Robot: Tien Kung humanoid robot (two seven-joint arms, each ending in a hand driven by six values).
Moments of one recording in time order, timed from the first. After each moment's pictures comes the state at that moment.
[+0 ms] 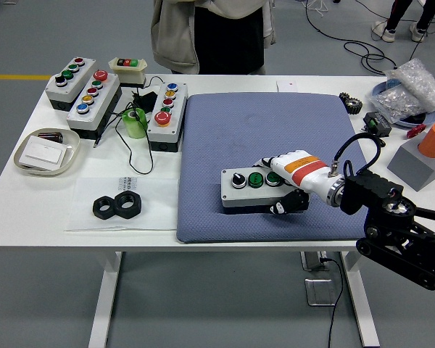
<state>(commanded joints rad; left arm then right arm) -0.13 0.14 -0.40 -0.27 0.43 0.36 0.26 0.87 -0.38 0.27 1.17 -1.75 -0.20 -0.07</state>
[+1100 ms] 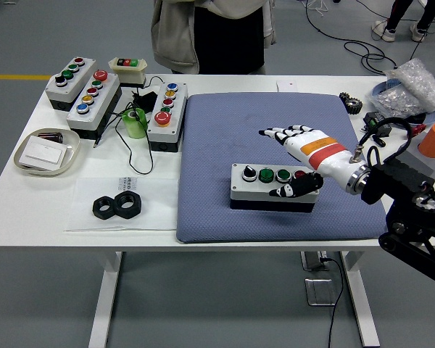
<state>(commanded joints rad) -0.11 0.14 -0.41 -0.26 0.46 0.35 0.27 0.77 -0.51 0.50 1.41 -1.83 -0.21 -0.13</state>
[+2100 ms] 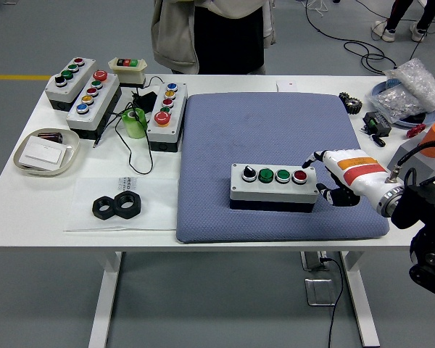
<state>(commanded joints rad) -0.12 0.14 -0.40 -0.26 0.43 0.35 0.26 0.66 -0.64 0.48 1.59 -1.76 -0.20 -0.37</state>
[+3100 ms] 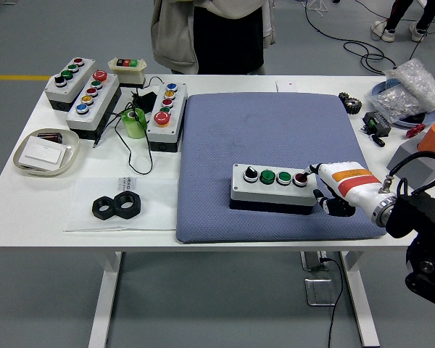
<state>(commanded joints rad) -0.12 0.14 -0.40 -0.26 0.44 0.35 0.26 0.66 -0.63 0.46 1.59 -1.76 -0.20 -0.39</state>
